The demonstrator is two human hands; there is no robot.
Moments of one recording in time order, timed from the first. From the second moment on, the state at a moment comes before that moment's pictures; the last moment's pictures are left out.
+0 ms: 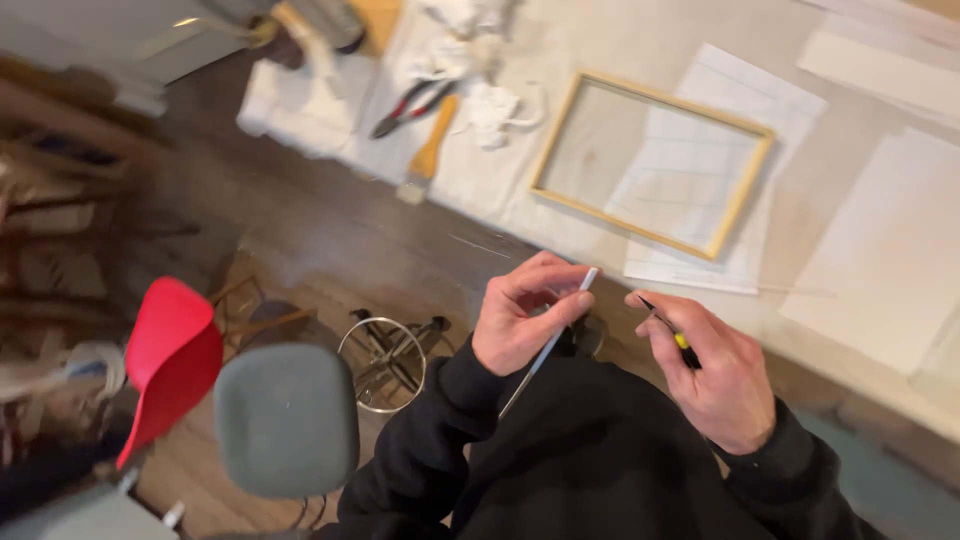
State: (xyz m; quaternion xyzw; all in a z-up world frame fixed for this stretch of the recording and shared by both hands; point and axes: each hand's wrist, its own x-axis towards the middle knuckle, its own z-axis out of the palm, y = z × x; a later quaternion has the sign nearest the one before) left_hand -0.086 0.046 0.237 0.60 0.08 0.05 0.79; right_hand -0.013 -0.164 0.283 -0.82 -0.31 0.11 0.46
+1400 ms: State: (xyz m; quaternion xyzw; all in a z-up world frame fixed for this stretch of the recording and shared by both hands) left_hand -0.289 0.175 0.318 0.62 0.20 0.24 0.72; right_hand -0.126 0.050 0.351 -0.67 -0.64 0.05 0.38
